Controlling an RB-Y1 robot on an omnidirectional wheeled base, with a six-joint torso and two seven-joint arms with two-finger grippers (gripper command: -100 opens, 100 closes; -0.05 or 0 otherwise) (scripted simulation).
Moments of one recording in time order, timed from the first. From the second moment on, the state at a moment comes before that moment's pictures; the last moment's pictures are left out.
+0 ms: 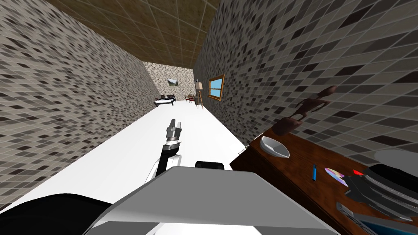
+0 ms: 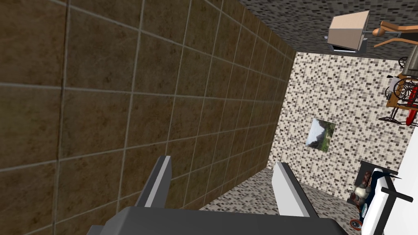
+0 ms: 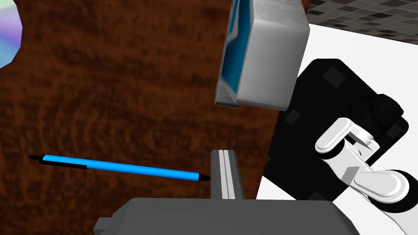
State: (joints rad) left arm 0.54 -0.02 0.02 -2.23 -0.10 -0.47 0.09; right arm 0.18 -1.88 0.75 -1.06 0.98 -1.06 -0.14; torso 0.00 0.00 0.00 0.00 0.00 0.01
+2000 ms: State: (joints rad) left arm 0.54 -0.02 0.02 -2.23 -0.10 -0.47 0.09; right arm 0.17 -1.90 0.75 -1.04 0.98 -1.10 -0.16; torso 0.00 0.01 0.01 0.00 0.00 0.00
